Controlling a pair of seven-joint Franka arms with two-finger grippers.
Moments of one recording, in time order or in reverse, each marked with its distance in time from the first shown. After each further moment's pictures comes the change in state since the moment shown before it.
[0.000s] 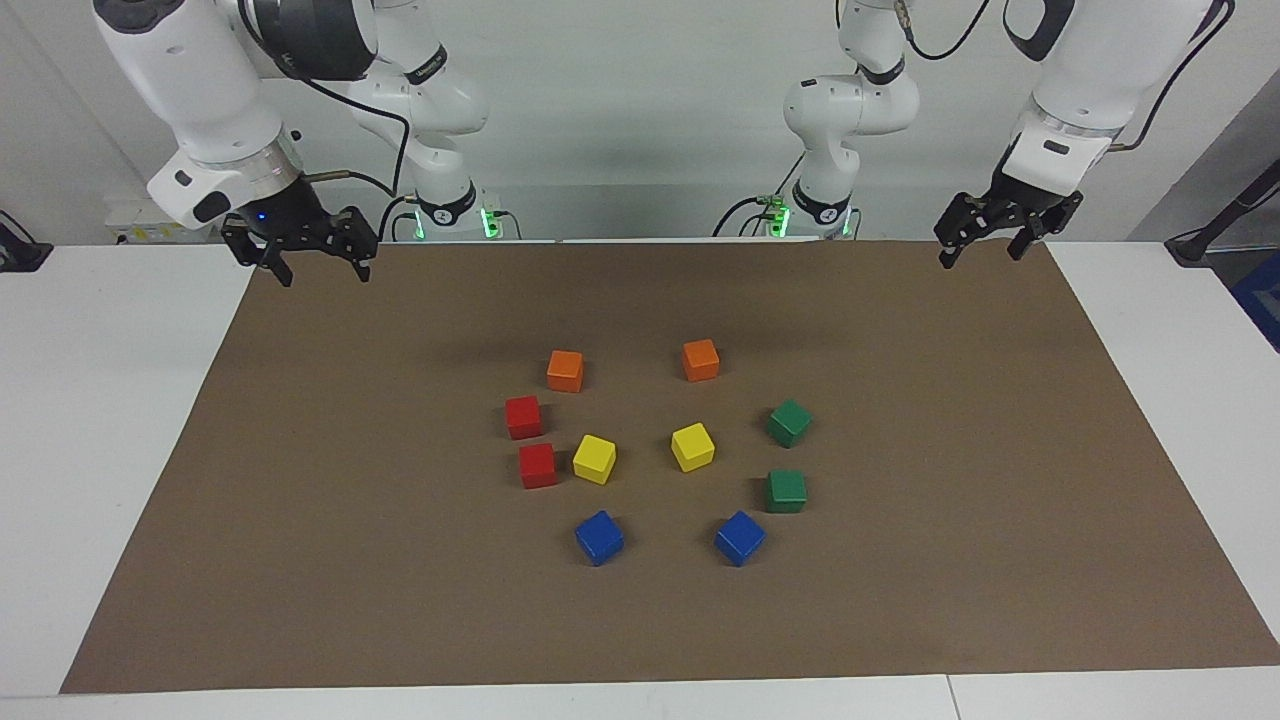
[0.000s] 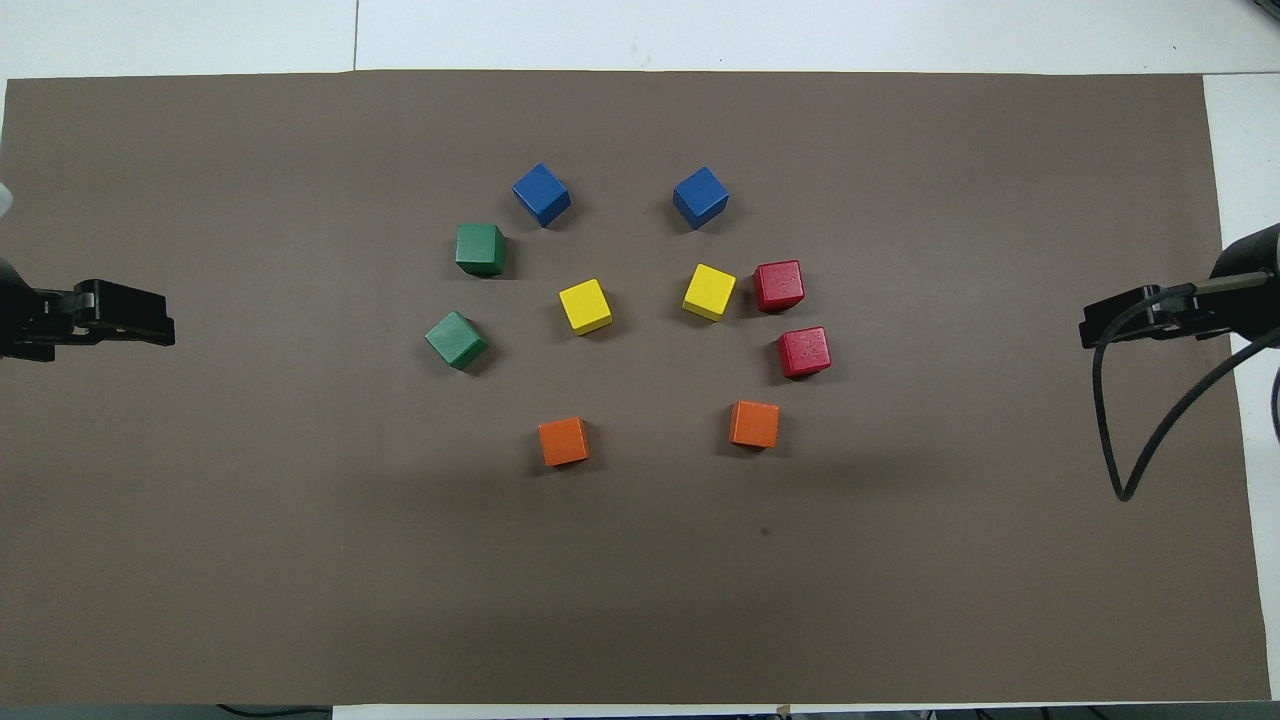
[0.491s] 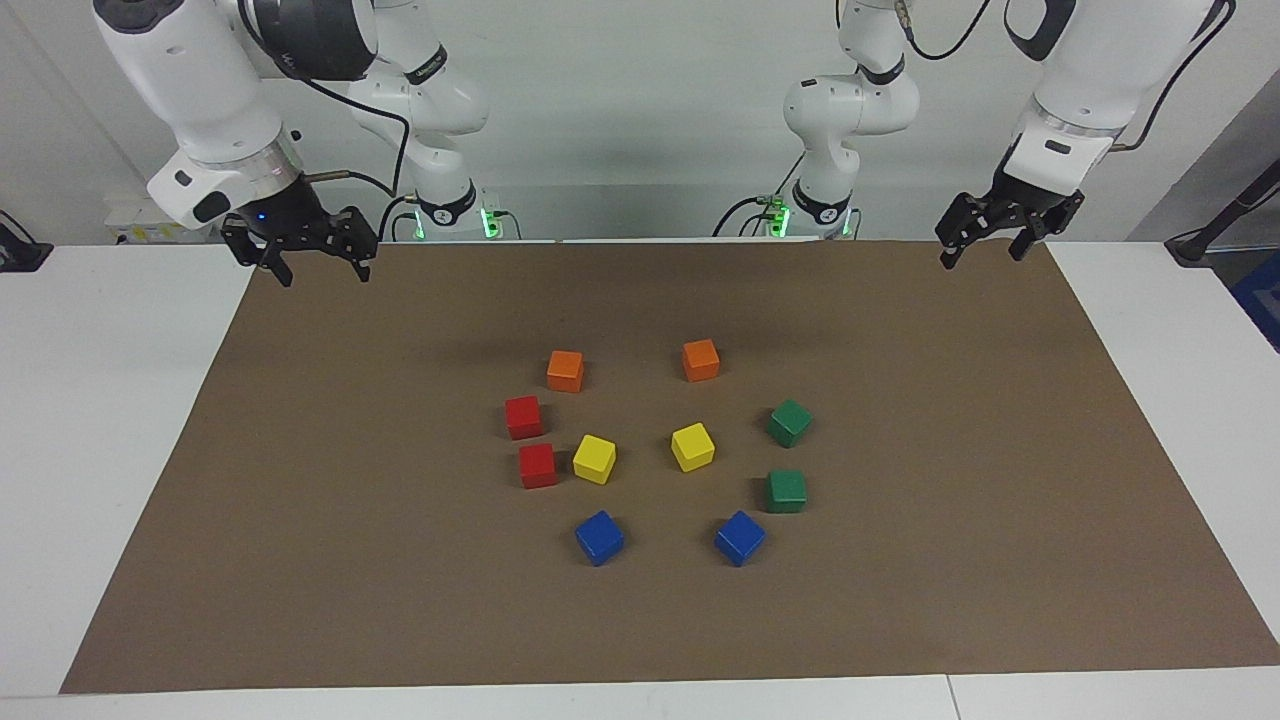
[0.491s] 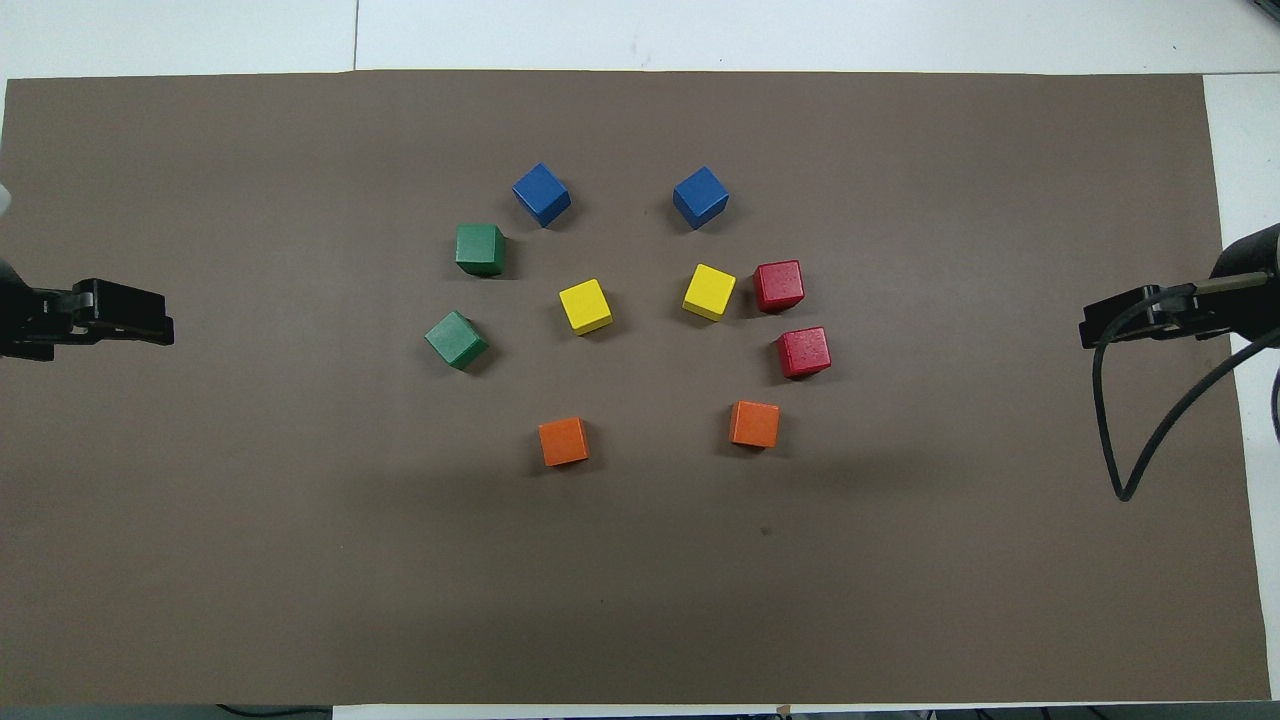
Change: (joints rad) left arm 0.000 0.000 0.000 0.000 0.000 0.006 0.001; right arm 0.000 0.000 0.000 0.000 0.000 0.000 0.000
